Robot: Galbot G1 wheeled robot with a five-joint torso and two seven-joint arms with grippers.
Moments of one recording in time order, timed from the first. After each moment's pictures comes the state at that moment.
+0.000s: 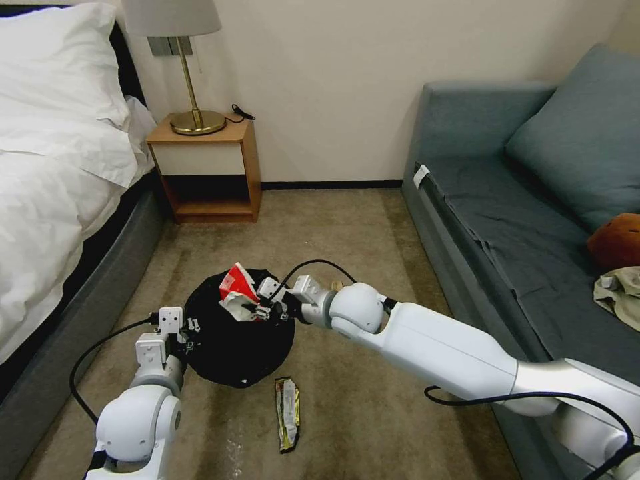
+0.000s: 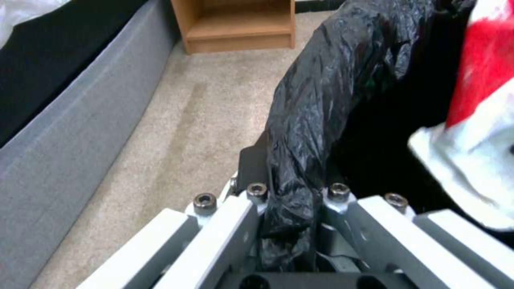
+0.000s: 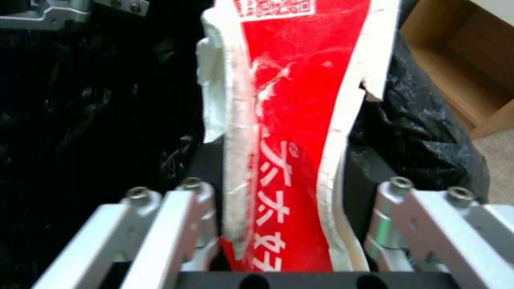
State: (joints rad) left arm 1.40 -1.41 -0.65 -2.10 -0.09 0.57 -0.06; right arm -0.29 1.14 -0.70 1.58 0.57 -0.38 -0.18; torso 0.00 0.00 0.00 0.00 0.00
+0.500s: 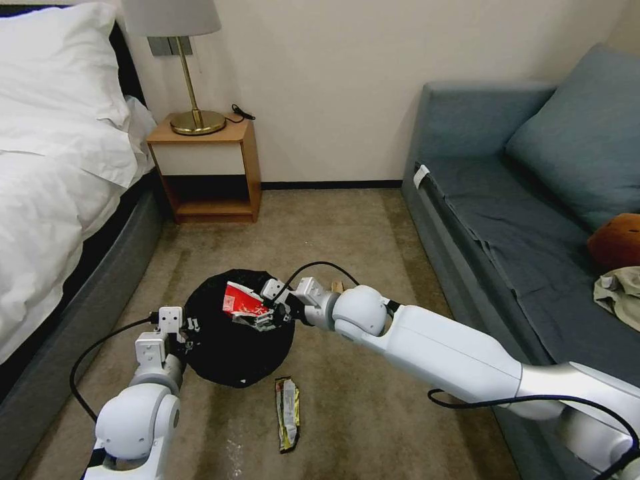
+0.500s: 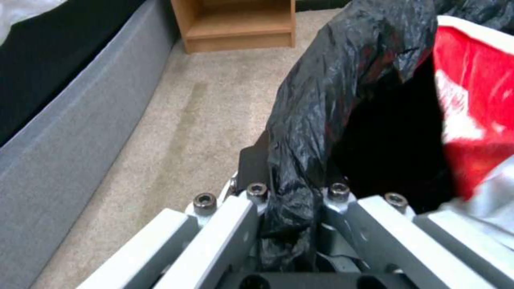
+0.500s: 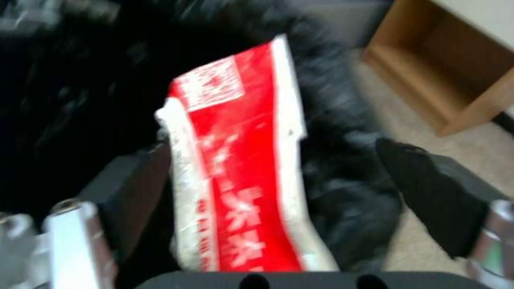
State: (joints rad) left arm 1.40 -1.40 -0.65 -2.09 -0.10 0.57 -0.06; right arm -0.29 1.11 -0.65 1.60 0.57 -0.39 -0.17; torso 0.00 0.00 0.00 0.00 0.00
